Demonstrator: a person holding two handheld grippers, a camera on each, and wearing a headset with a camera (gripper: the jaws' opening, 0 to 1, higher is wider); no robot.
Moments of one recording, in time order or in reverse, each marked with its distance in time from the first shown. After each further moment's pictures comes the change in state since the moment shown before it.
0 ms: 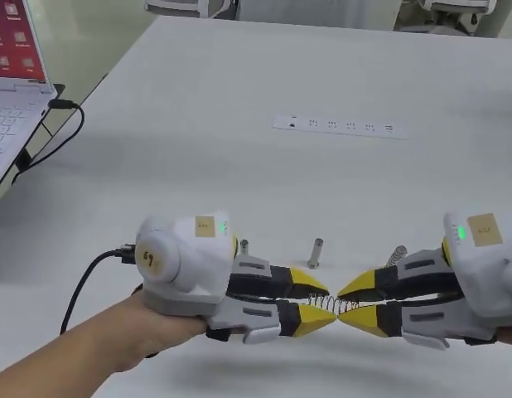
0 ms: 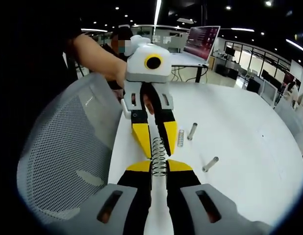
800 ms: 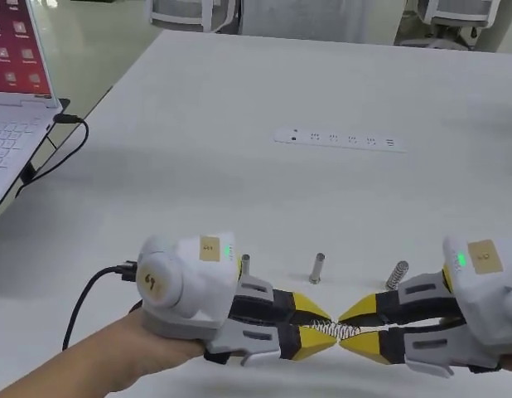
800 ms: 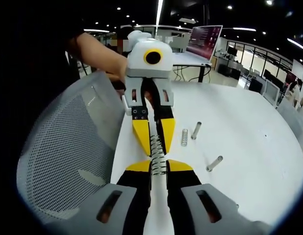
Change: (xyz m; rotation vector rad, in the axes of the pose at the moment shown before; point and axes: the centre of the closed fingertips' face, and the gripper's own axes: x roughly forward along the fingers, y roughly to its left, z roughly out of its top) left arm -0.002 -0.009 -0.001 0.046 0.043 -0.030; right arm 0.004 0.003 -0.006 -0.001 -0.008 0.015
